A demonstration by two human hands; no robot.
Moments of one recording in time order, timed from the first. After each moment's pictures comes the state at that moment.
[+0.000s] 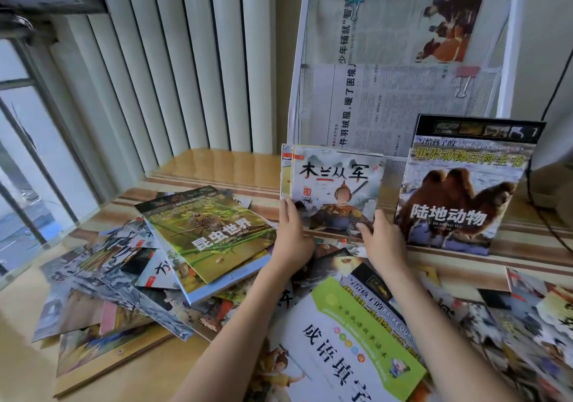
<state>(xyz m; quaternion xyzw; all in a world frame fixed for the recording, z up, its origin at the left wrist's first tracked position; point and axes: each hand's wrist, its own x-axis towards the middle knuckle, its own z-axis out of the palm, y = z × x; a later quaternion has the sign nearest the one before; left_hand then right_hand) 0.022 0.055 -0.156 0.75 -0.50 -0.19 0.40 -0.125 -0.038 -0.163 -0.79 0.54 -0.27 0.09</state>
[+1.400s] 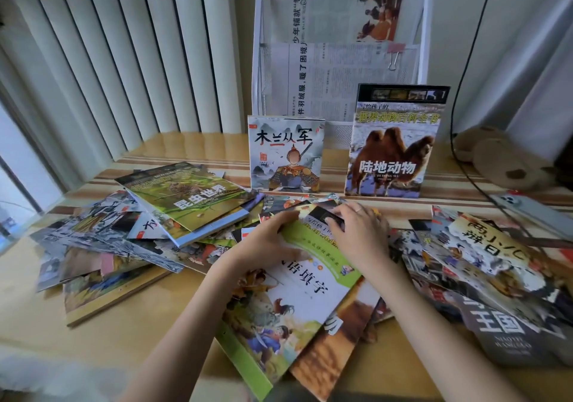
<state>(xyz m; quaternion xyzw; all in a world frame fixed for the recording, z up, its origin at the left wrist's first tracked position) -0.018 0.161 -0.139 0.66 -0.61 -0.32 0.30 -0.192 0.076 -0.150 -0.82 0.54 -0.19 0.06</state>
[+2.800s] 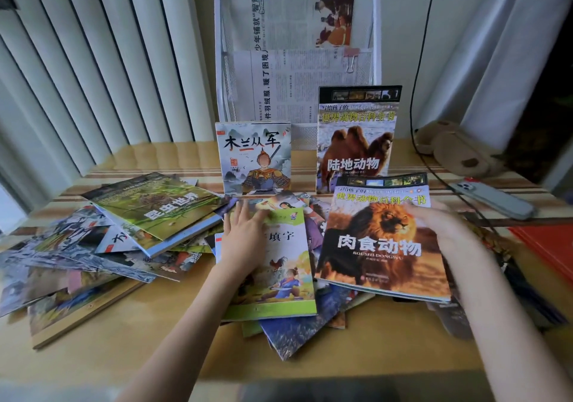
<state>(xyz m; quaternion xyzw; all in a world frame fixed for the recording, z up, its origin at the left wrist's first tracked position) -0.040 0.137 -0.160 0.79 -0.59 -0.01 0.19 -0.339 0.037 -0.120 -0.47 0.57 -0.45 0.50</state>
